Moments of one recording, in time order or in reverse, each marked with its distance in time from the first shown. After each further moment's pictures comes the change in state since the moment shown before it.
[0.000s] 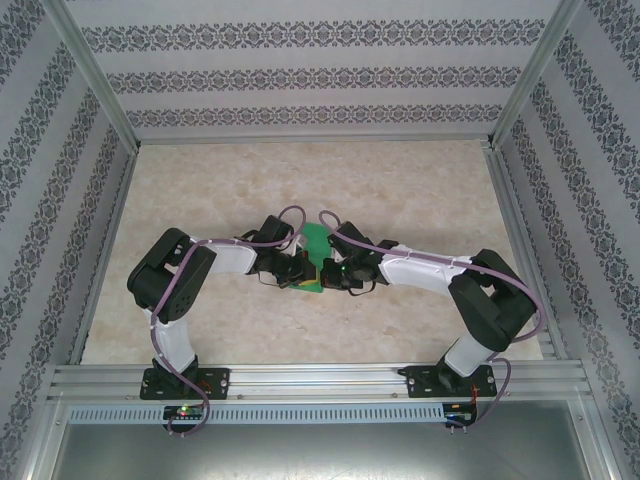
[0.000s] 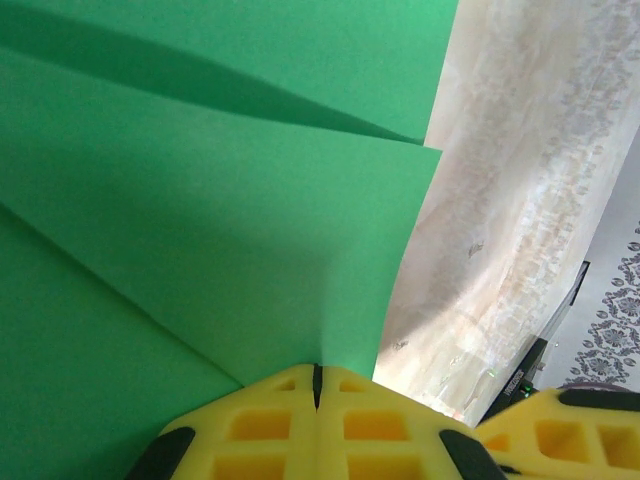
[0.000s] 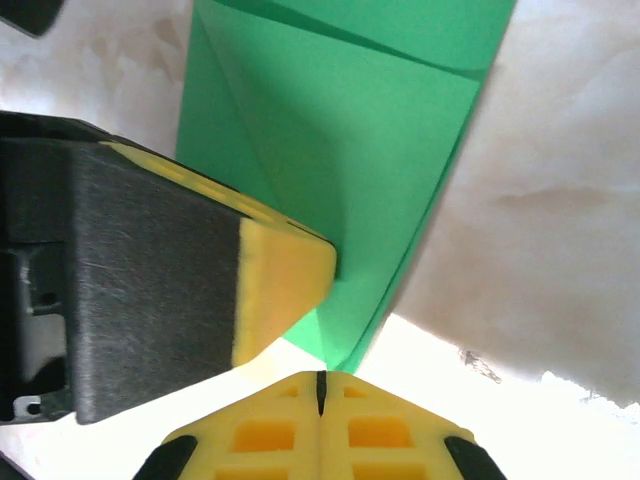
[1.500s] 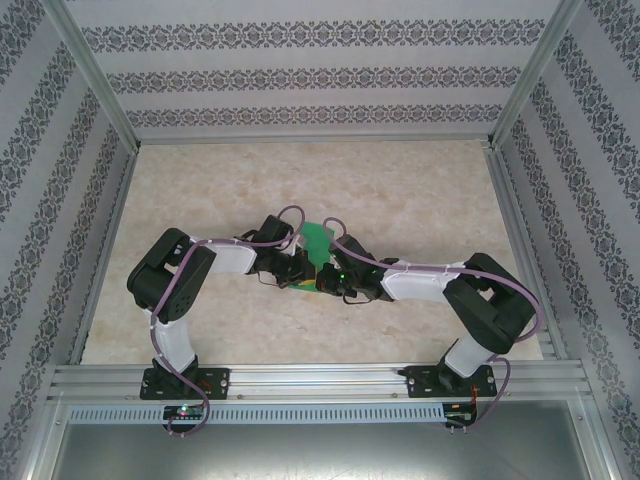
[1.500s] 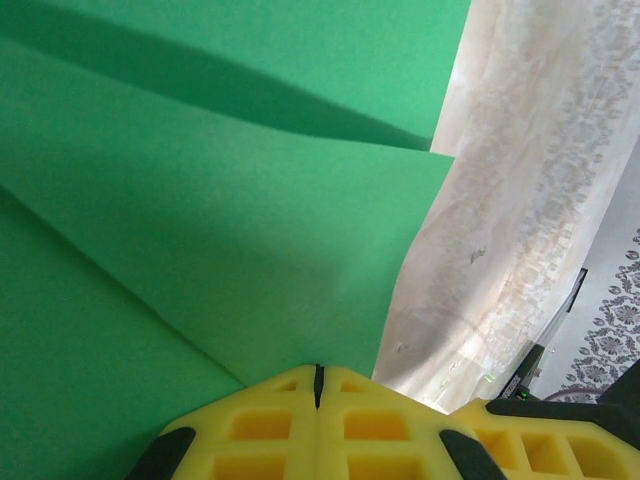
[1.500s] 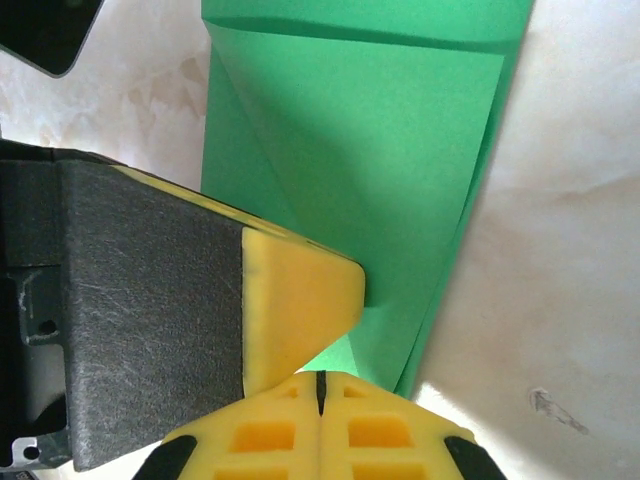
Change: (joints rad) left arm 0.001 0.000 0.000 -0.003 -0.005 -0.024; right arm 0.041 -0.007 -0.166 0.330 0.042 0.196
